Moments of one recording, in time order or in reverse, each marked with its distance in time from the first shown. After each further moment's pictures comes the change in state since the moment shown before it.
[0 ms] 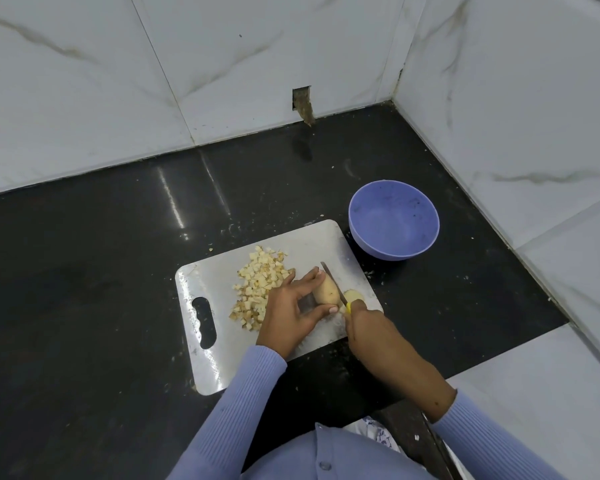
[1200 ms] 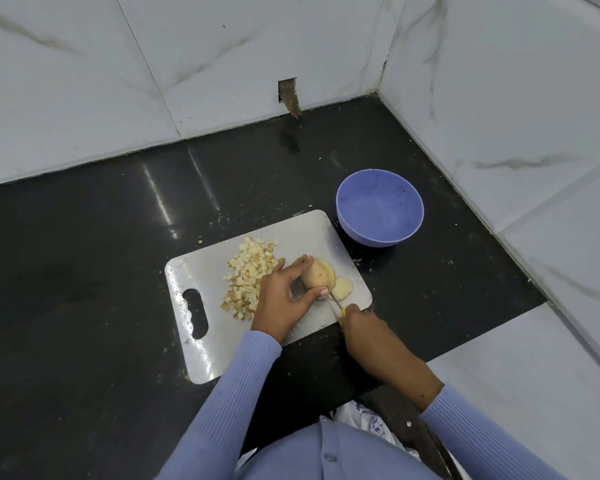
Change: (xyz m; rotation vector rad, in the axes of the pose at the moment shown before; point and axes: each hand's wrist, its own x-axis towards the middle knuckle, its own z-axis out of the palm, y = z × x) left_hand 0.001 0.002 0.005 -0.050 0.034 -0.129; right_hand -0.005 0.020 0.026 -0.034 -0.027 0.001
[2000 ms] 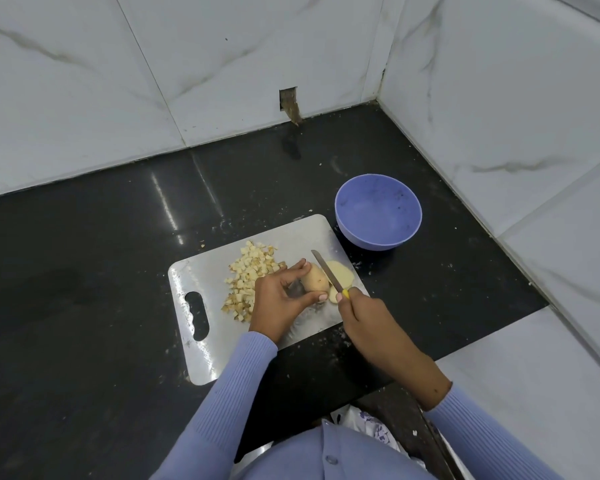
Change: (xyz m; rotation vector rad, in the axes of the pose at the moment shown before) left_hand -0.002 -0.003 0.000 -0.205 0.044 -0.066; right_hand -0.009 -0.005 -0.023 0.350 0.217 -0.129
